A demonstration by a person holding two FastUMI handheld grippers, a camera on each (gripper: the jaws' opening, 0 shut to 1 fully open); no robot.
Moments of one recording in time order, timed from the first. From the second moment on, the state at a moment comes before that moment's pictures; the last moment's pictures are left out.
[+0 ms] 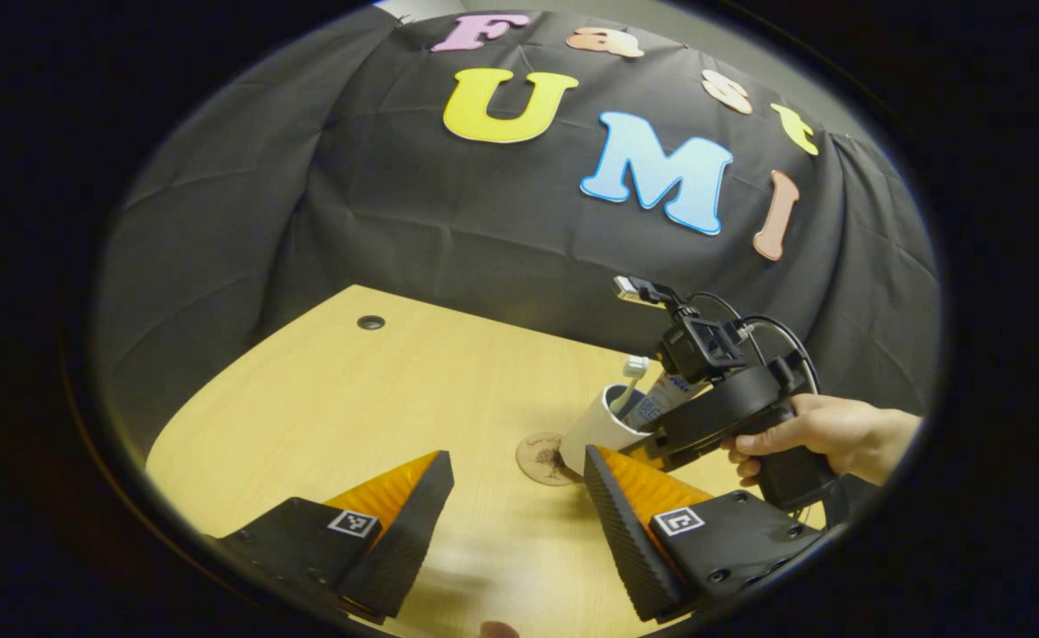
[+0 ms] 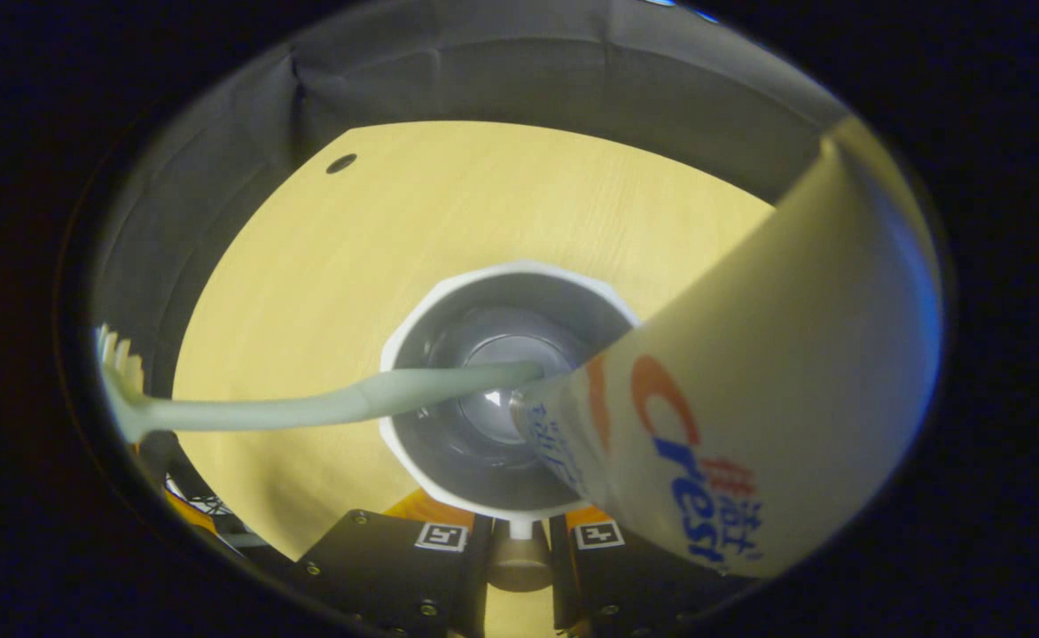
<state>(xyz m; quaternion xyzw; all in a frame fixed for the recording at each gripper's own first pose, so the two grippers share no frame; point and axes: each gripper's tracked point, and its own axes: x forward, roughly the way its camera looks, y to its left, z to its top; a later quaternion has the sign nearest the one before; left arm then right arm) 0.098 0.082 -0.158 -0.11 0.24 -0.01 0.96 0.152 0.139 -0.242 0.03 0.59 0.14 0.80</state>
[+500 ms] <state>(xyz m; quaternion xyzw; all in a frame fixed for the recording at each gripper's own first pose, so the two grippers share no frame) 0.086 0.098 -0.155 -0.12 0.24 0.00 0.96 0.166 0.169 -0.251 0.02 0.60 0.14 0.79</state>
